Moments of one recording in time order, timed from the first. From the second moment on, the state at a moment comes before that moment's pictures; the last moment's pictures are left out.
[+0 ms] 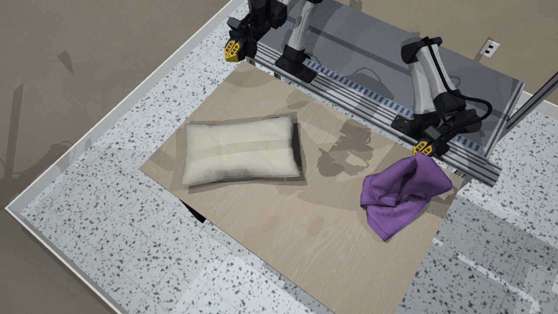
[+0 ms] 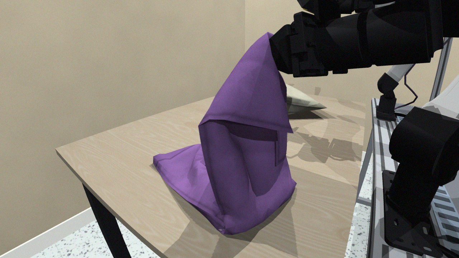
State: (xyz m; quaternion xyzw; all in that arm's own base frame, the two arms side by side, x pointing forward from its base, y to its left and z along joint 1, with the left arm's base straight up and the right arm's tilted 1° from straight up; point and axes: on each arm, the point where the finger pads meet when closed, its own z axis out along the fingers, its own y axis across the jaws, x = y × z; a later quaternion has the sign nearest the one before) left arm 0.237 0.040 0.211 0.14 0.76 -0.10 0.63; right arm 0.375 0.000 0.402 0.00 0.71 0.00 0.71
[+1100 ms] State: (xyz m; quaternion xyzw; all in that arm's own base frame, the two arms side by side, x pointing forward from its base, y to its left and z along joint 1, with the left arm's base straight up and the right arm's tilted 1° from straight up) left arm 0.208 0.025 0.181 0.17 0.83 -0.11 0.52; right arm 0.375 0.000 0.402 0.00 0.71 0.00 0.71
